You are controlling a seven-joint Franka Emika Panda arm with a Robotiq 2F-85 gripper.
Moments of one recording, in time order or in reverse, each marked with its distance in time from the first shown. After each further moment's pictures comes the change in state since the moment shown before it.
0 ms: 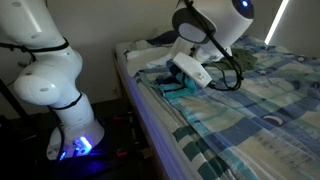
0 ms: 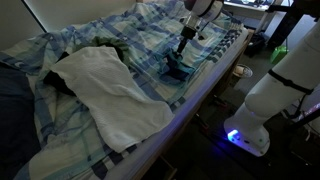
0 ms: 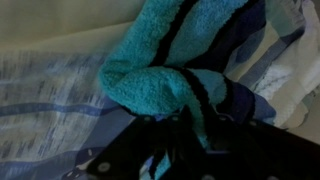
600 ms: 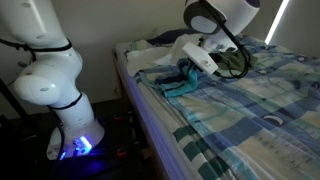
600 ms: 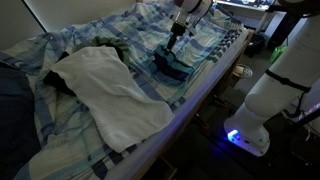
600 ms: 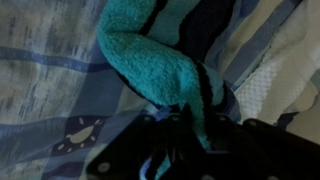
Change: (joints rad) arm 0.003 0.092 0.083 0.143 0.019 0.000 0.137
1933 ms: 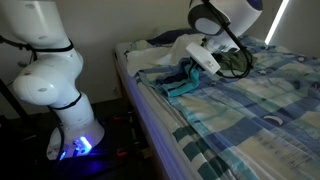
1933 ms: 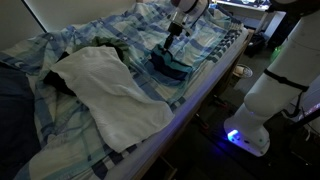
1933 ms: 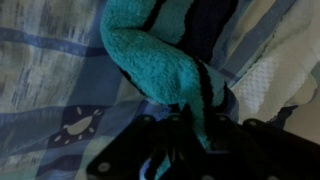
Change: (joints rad) arm -0.030 0.047 0.043 0.049 0.029 -0.002 0.002
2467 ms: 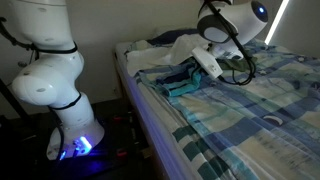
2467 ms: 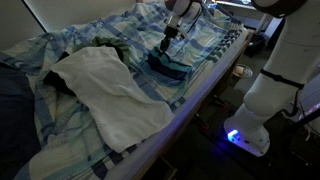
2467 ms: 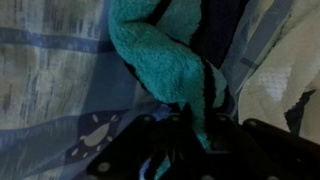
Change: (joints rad) arm -0.026 0.123 0.039 0.099 -0.003 0.000 0.119
